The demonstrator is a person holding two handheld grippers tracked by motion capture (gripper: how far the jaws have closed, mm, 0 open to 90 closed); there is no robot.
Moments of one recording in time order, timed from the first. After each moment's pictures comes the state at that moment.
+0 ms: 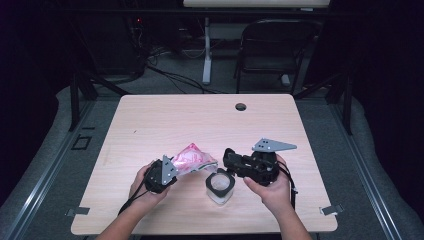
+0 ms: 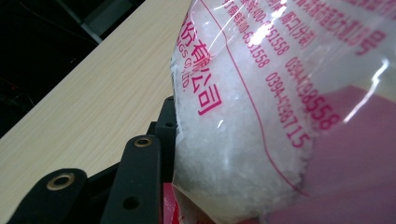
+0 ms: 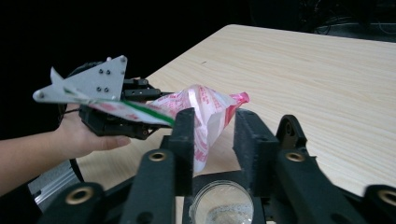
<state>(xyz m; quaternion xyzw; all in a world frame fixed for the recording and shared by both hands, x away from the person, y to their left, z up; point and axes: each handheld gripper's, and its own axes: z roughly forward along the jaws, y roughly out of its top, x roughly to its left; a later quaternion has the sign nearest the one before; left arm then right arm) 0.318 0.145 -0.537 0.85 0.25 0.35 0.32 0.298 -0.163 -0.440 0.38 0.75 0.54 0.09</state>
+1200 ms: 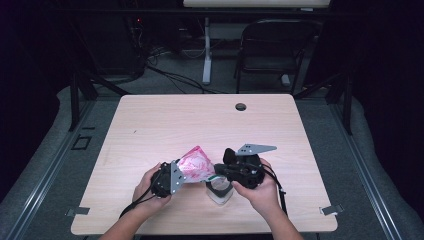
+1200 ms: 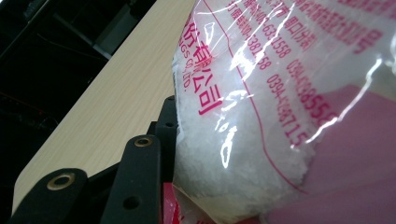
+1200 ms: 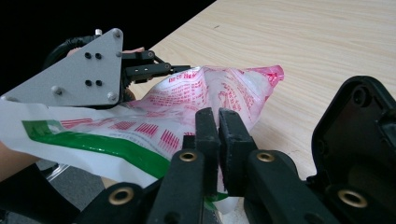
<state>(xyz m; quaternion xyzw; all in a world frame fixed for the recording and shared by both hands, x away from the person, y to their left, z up) 0.306 0.129 -0.541 0.85 0.20 0.39 0.30 0.302 -0.133 -0.462 0.38 0.78 0.50 0.04</state>
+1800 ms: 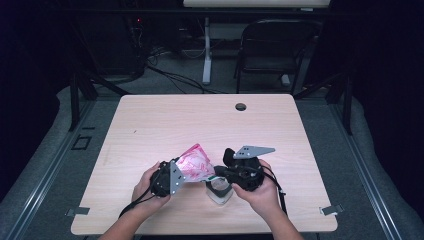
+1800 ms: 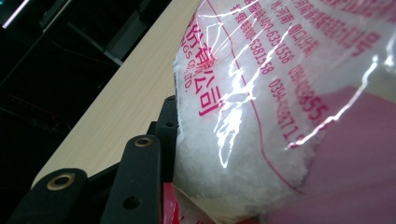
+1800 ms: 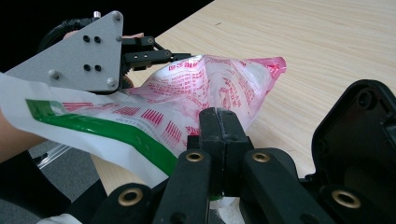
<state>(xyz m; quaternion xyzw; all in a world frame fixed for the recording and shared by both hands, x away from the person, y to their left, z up) 0.304 0.129 -0.535 0.84 0.19 0.41 0.29 0.296 -0.131 -0.458 0.36 0.79 0.49 0.06</state>
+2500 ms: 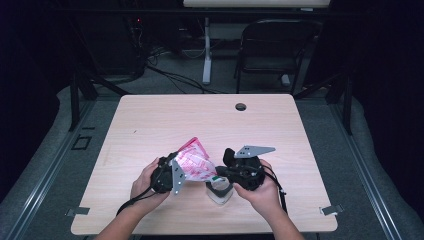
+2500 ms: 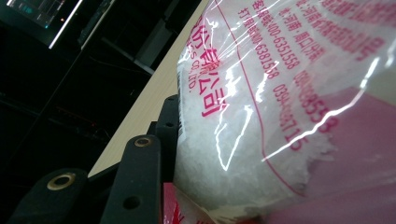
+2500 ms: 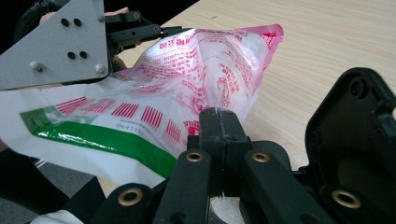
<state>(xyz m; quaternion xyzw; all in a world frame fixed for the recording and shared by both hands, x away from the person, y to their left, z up) 0.307 0.125 -0.527 0.82 0.17 0.47 0.27 0.299 -0.134 -0.462 0.37 0.80 0.48 0.06</state>
